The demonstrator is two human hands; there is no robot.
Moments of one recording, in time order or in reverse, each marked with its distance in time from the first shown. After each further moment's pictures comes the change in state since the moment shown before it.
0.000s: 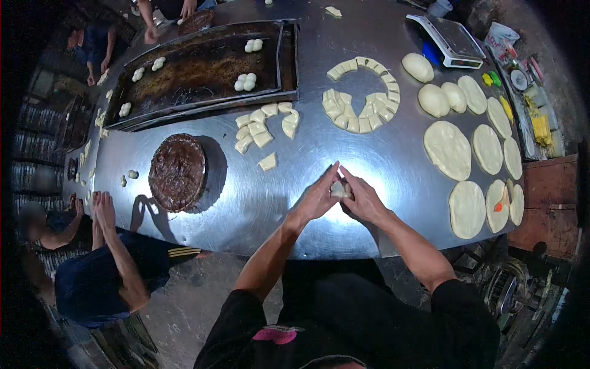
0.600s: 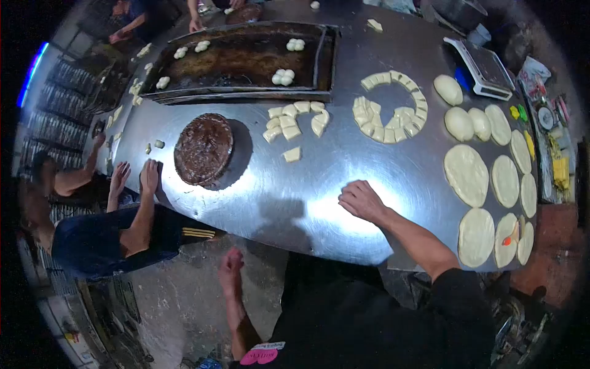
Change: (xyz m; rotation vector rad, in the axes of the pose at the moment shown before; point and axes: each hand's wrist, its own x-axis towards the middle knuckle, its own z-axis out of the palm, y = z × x) left_hand -0.320 0.000 -0.006 -0.292 1.145 -0.650; right_hand 0.019 0.046 0.038 -0.329 -0.097 -0.718
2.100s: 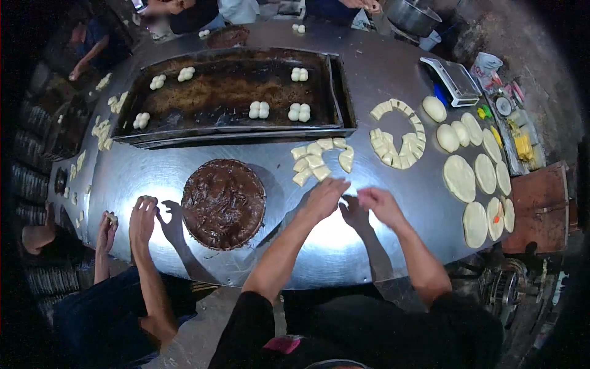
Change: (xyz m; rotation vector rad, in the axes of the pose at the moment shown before) left_hand 0.228 0.152 0.222 0.455 -0.743 1.471; right_hand 0.142 -0.044 -0.004 0.558 0.142 1.101
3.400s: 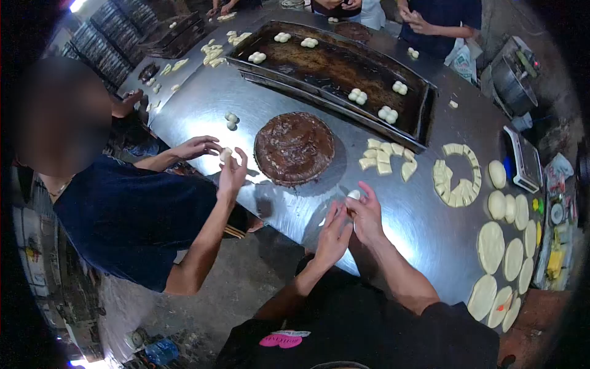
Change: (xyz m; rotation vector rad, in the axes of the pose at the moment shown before) left_hand -0.133 0.163 -0.031 -0.354 0.670 -0.845; right_hand -0.051 -0.071 0.130 0.942 -0.321 0.023
